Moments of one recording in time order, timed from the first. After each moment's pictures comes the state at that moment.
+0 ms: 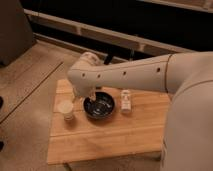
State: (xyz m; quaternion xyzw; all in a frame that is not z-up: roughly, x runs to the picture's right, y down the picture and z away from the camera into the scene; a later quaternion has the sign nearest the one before) arm -0.094 0.055 0.739 -0.23 0.11 0.64 0.72
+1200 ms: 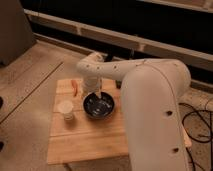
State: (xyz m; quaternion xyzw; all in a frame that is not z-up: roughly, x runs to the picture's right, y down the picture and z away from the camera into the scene) arm -0.085 0.049 0.858 -0.27 0.17 0.65 0.69
